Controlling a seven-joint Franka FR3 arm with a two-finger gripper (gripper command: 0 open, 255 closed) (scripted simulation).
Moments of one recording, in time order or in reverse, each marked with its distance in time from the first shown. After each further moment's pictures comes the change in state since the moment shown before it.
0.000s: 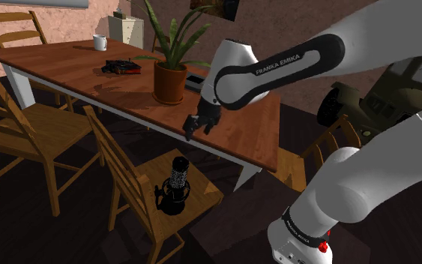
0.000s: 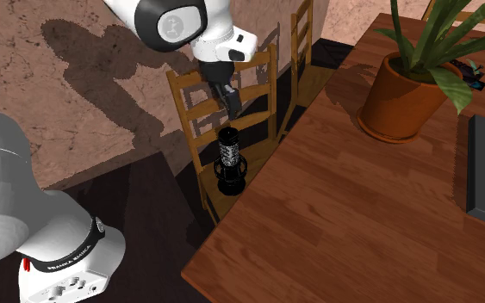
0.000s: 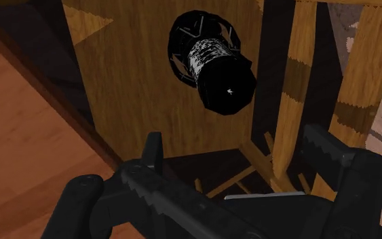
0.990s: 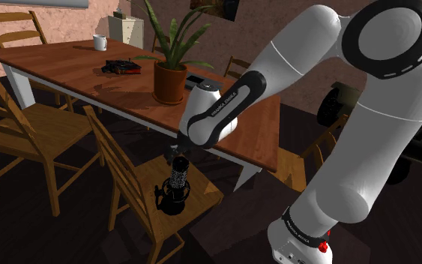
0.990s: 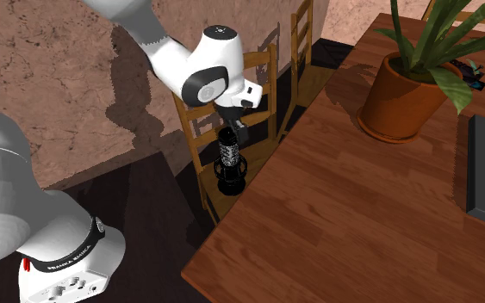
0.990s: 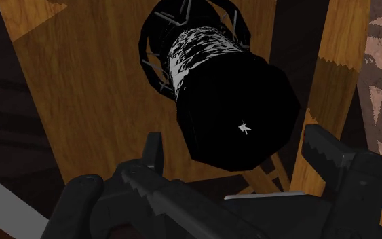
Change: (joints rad) arm 0.014 0.484 0.028 0.076 -0.056 0.400 0.060
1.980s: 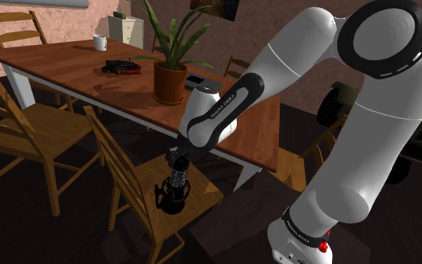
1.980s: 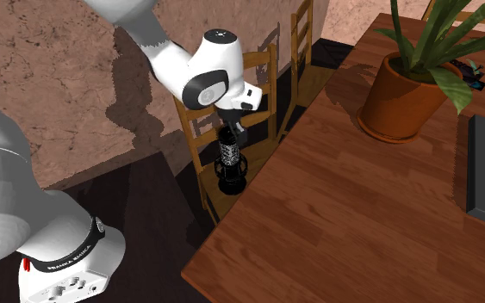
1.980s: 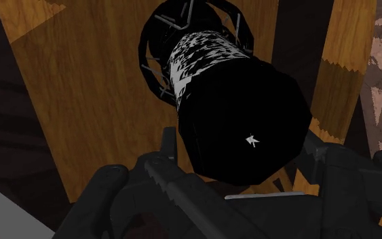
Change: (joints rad) arm 0.001 0.019 -0.002 -0.001 -0.004 0.020 0.001
